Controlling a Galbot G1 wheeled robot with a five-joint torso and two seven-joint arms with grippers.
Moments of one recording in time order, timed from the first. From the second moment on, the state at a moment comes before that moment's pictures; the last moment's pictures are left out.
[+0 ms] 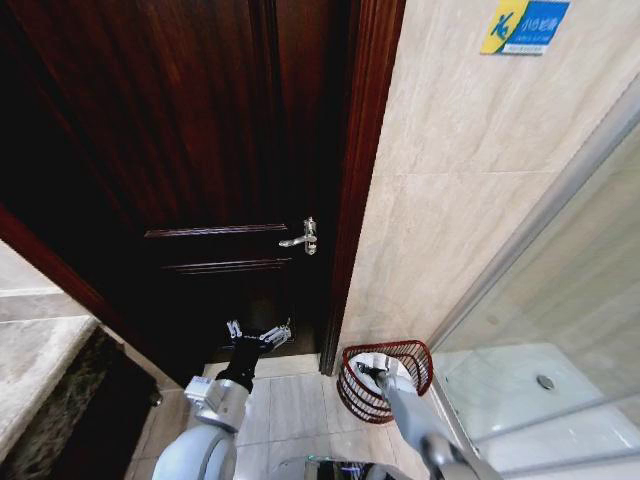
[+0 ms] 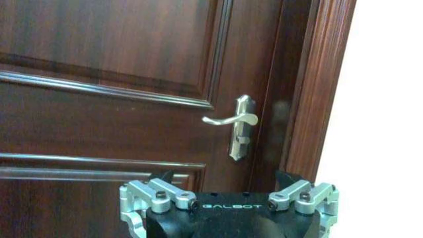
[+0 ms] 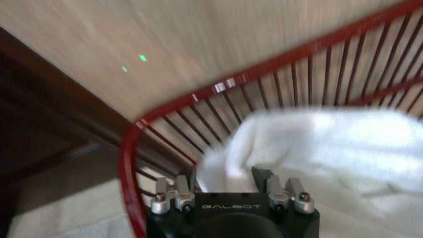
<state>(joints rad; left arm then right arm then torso) 1.82 -1.61 -0.47 -2.46 -0.07 0.17 0.15 -0.92 1.47 0.51 0.73 0.33 -0.25 -0.27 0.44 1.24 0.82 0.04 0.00</state>
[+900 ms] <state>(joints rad) 1.82 -1.61 -0.47 -2.46 -0.07 0.17 0.15 -1.50 1.42 0.65 1.44 0.08 0.28 -0.25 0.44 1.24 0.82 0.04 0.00</state>
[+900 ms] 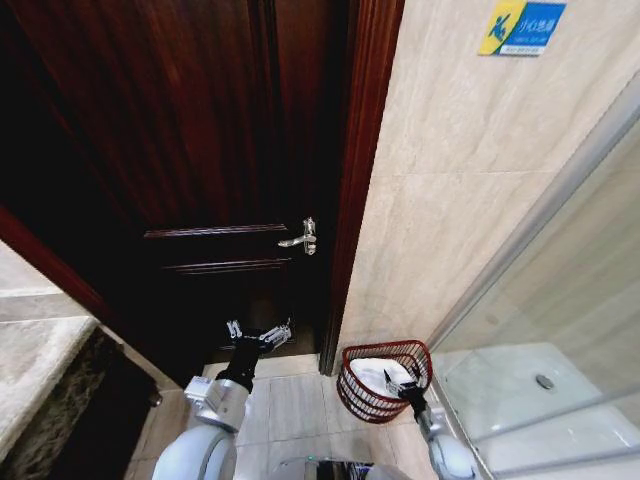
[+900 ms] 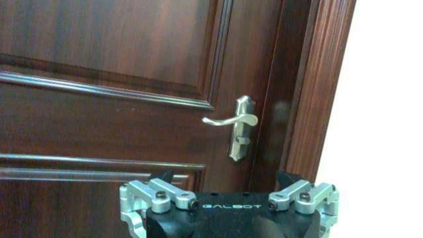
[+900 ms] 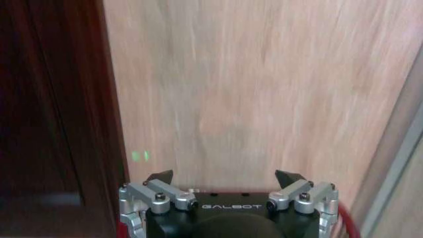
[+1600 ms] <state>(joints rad) 1.82 -1.61 -0.47 -2.46 -0.07 0.17 0.15 -1.84 1.53 0.64 2.25 0.07 0.29 -0.10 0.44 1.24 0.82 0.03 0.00</state>
